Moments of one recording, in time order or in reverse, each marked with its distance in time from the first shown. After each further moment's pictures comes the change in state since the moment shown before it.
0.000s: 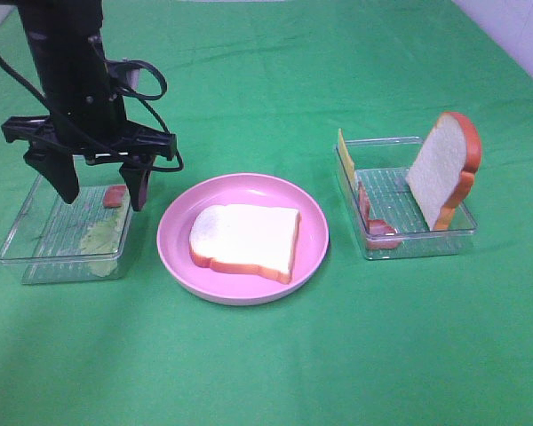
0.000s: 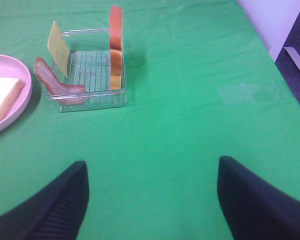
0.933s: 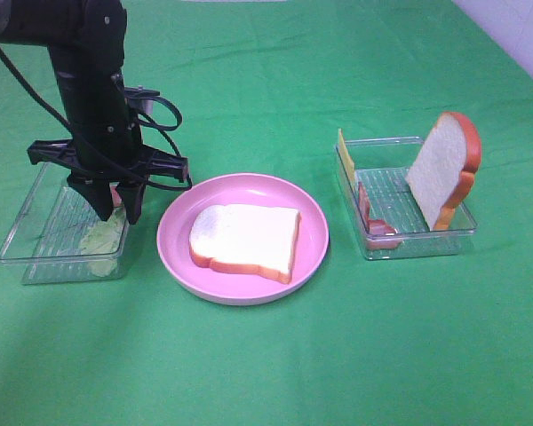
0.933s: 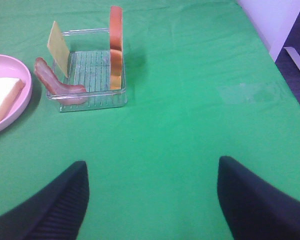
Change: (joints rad) left arm 0.000 0.085 0.000 0.007 -0.096 0.000; right arm 0.000 0.000 0.000 0.000 0.000 0.000
